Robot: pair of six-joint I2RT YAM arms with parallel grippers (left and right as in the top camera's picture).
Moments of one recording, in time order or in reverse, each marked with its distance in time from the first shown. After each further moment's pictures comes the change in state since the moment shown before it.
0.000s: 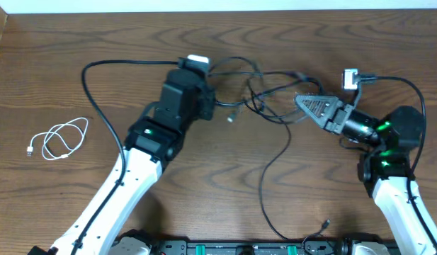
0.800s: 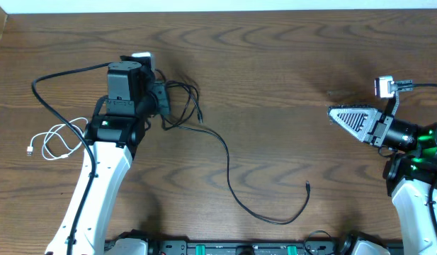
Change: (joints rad) left arm 0.314 0.000 0.000 -0.100 0.195 -0.003; right arm -0.291 0.002 0.000 0.120 -0.361 0.053
